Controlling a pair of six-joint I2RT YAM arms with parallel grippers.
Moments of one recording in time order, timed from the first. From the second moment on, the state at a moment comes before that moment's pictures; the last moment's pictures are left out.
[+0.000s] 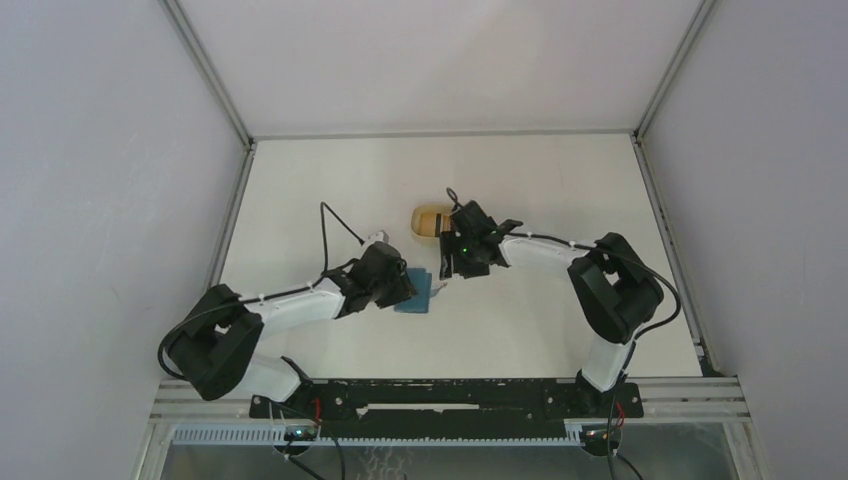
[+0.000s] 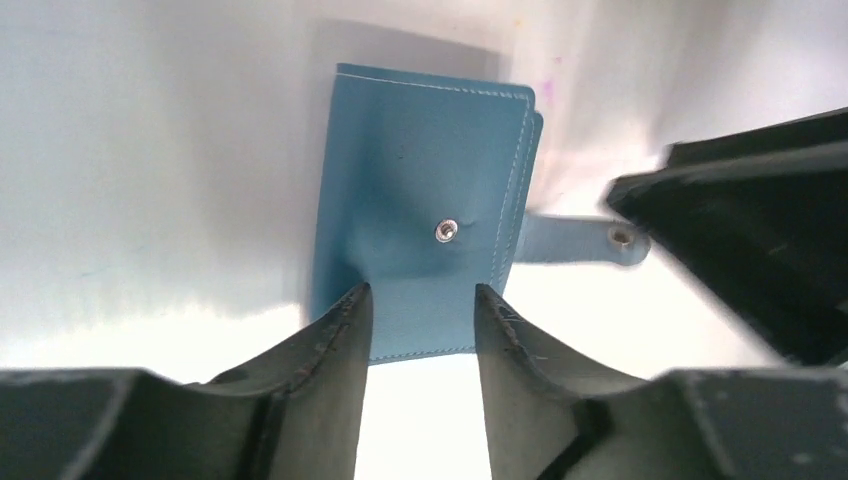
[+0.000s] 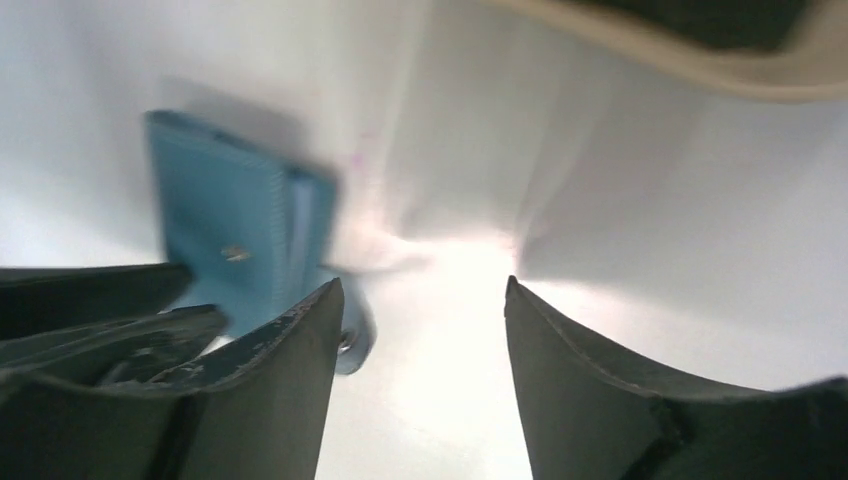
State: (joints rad) left arm -0.73 1.42 0.62 -0.08 -0.09 -0.95; right arm 0.71 1.79 1.10 -0.35 -0.10 0.57
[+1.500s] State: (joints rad) left arm -0.19 0.80 0.69 -0.43 -0.05 -0.60; right arm 0.41 1.22 0.80 -0.17 -0.24 0.49
